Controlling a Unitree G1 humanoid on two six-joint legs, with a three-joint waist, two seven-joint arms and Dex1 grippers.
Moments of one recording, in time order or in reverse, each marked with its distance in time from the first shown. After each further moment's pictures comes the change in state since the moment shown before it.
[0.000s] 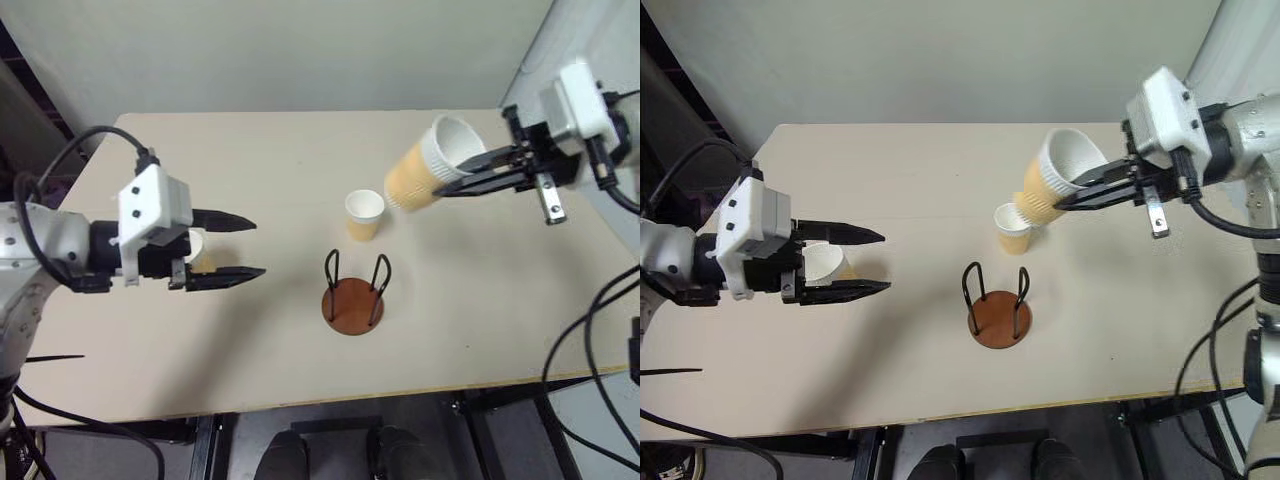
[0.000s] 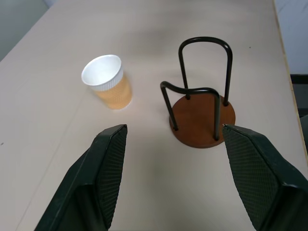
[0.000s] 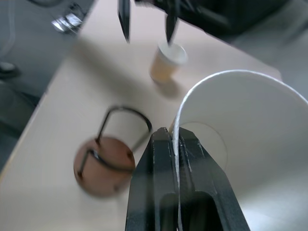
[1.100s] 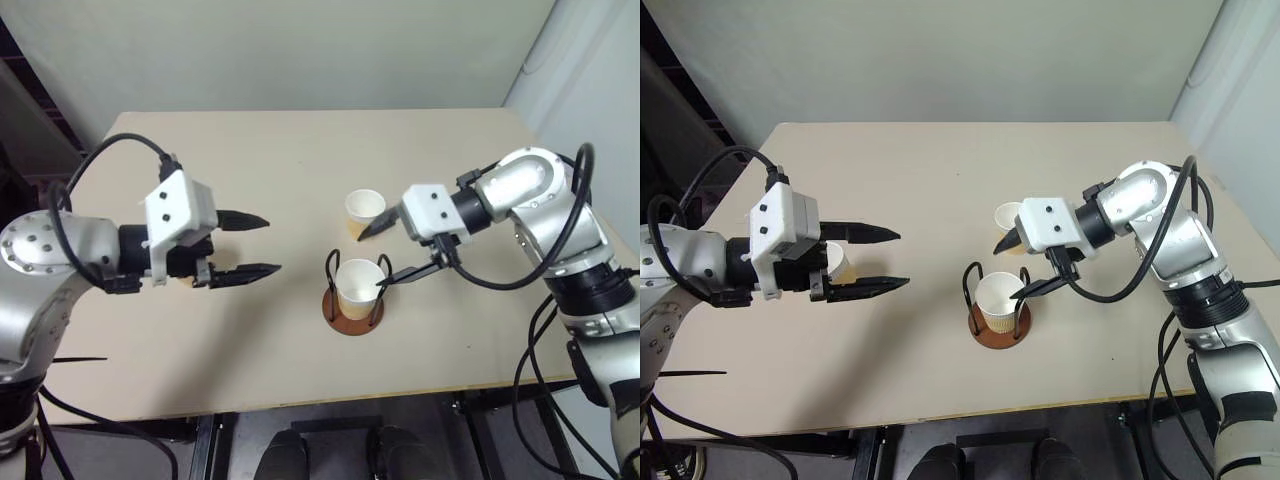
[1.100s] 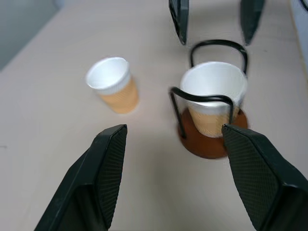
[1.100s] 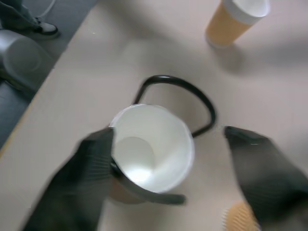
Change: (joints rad) left arm -0.089 -0.087 -0.098 -0.017 0.059 0.017 0.156; right arm -0.022 0.155 0.232 0.135 -0.267 -0.167 -0.066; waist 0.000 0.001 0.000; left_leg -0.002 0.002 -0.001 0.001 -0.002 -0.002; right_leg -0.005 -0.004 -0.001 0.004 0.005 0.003
